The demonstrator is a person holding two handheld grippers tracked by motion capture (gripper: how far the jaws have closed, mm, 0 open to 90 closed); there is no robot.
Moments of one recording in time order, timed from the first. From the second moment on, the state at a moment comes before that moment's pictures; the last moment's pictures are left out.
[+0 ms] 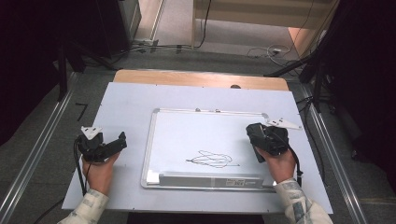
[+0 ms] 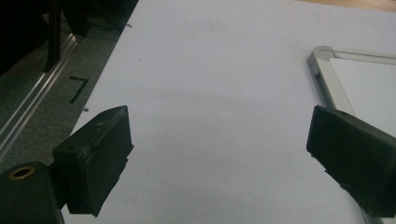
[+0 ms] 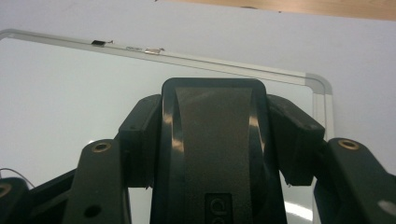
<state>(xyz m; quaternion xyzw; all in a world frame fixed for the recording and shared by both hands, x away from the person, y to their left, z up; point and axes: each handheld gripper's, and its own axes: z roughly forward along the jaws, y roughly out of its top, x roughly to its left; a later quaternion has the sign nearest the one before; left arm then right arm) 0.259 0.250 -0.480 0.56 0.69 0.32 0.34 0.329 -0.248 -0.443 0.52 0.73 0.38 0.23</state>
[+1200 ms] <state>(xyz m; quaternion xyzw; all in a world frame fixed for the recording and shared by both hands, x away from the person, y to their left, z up) 0.259 0.249 -0.481 0.56 0.68 0.32 0.34 0.327 -0.194 -0.470 0.47 0.78 0.35 0.19</state>
